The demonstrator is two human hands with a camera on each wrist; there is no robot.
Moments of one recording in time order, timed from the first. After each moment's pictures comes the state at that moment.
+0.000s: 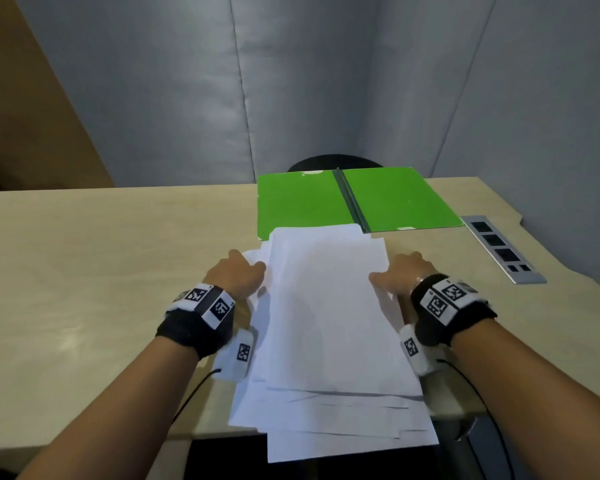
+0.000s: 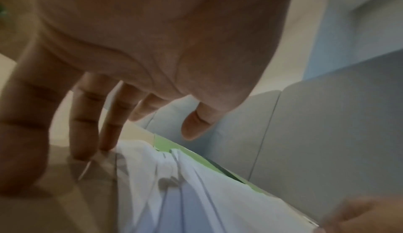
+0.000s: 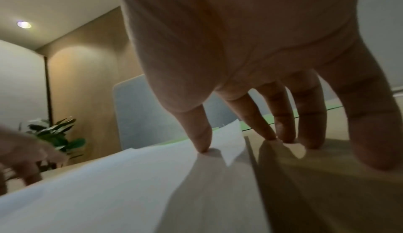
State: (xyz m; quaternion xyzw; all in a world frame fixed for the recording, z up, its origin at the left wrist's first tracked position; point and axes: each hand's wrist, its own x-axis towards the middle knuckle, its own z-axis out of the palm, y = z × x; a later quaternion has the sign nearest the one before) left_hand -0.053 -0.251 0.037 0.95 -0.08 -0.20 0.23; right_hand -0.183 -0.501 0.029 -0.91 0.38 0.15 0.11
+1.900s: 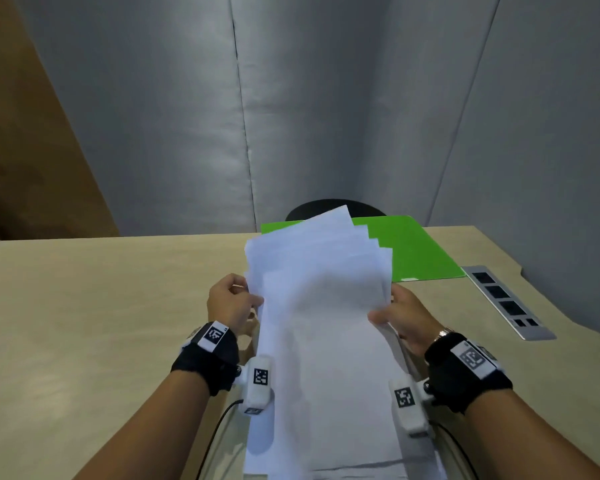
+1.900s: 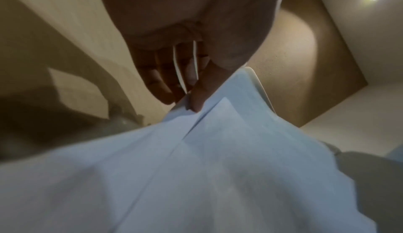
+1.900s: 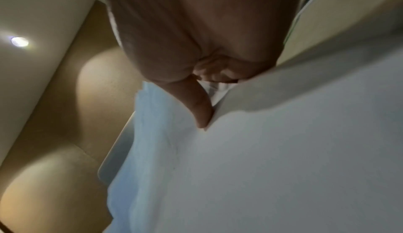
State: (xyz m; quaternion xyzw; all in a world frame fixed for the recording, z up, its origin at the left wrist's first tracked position) left_hand -0.003 -0.259 0.027 0.75 0.00 -0.11 0.65; right_hand -0.172 -0.495 0.031 -0.70 0.25 -0.13 0.66
